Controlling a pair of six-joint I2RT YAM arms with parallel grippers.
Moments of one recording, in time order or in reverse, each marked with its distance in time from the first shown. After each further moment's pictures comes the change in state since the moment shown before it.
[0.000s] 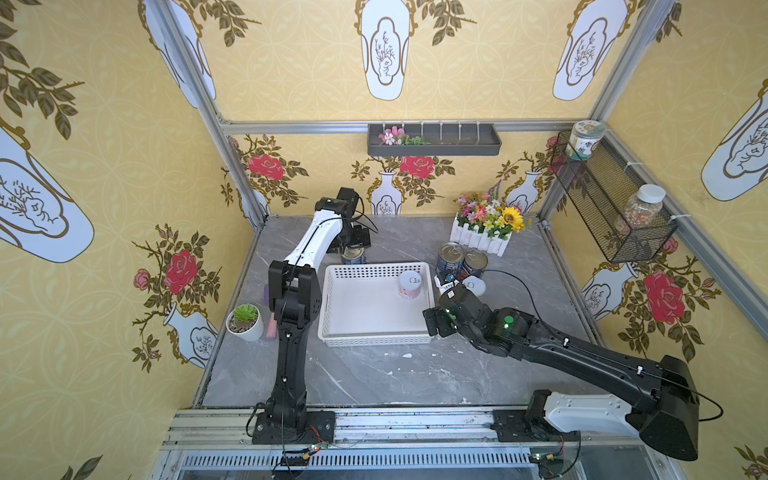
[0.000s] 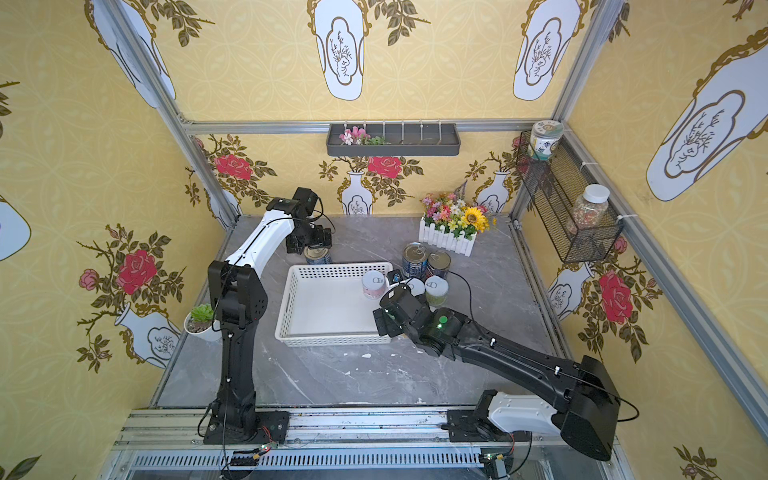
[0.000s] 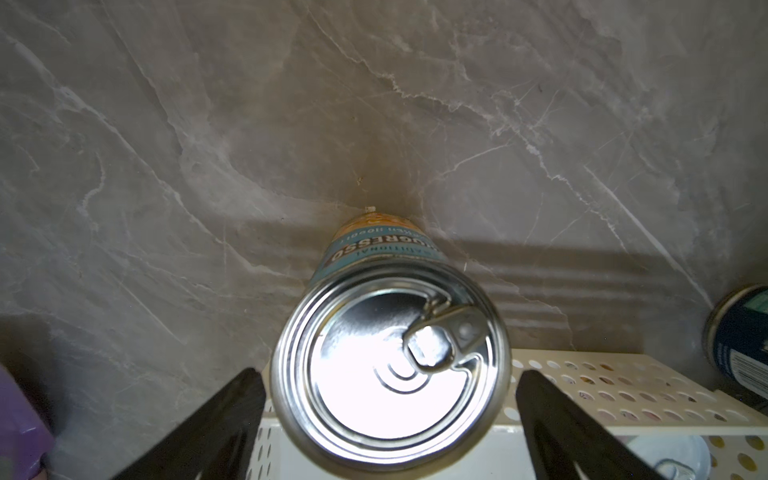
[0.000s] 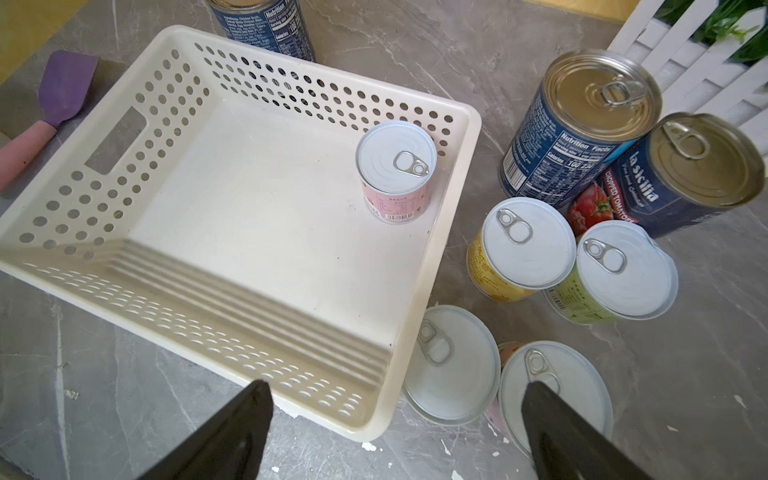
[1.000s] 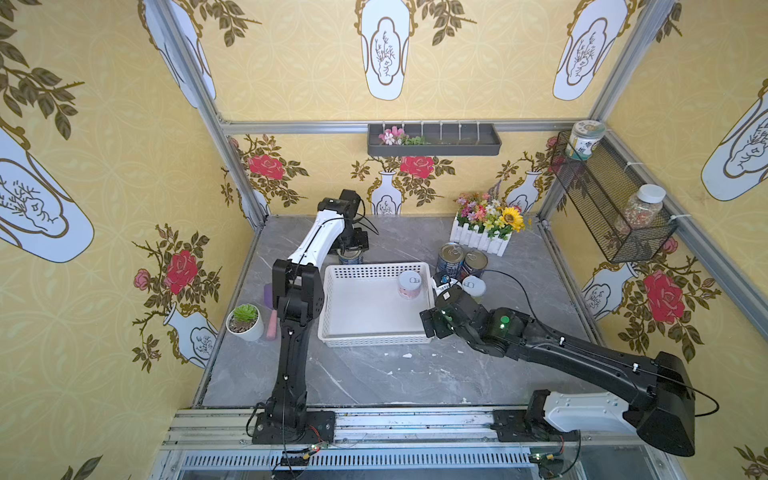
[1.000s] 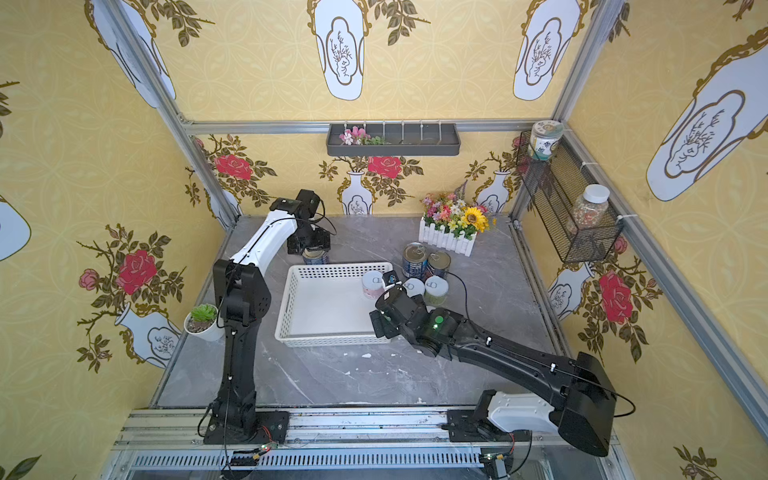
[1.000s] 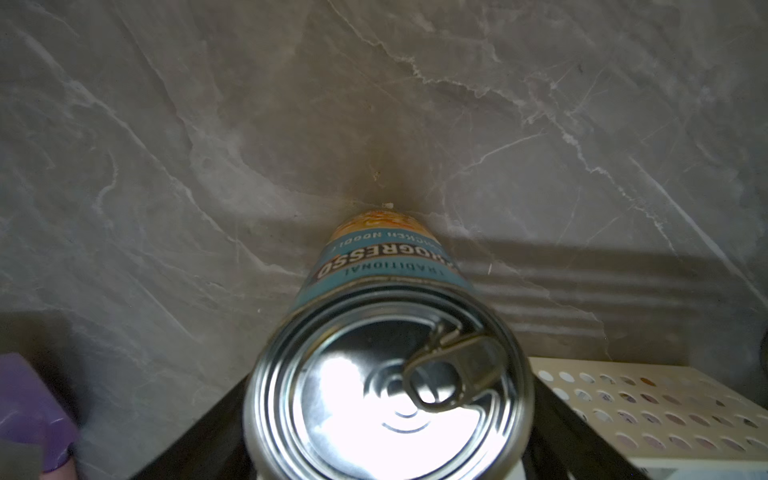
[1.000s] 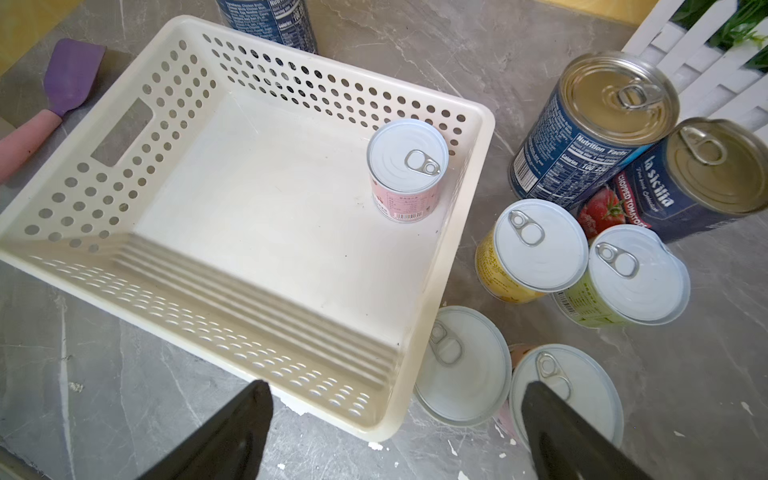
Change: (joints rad) left arm -0.001 0.024 0.043 -0.048 -0.047 0.018; right arm 0.024 0.024 0.016 -0.005 0.007 0.000
